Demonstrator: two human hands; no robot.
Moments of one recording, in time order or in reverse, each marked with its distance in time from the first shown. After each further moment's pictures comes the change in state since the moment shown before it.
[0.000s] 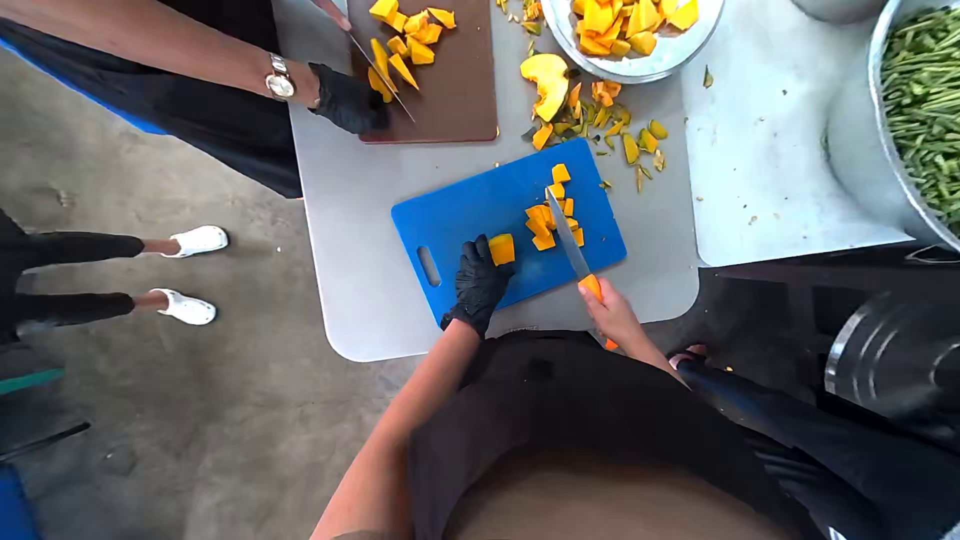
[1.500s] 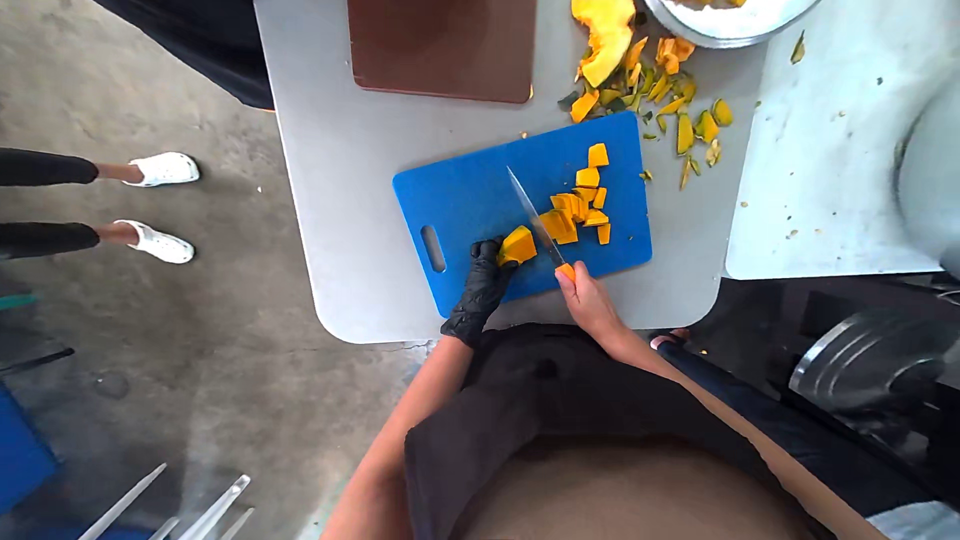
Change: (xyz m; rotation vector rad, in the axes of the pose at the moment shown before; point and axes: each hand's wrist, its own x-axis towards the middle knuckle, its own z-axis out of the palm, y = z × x) left_hand 0.004 -0.046 0.030 -0.662 0.048 0.284; right_hand 0.037 -0.046 0.032 -0.289 -0.021 -0.214
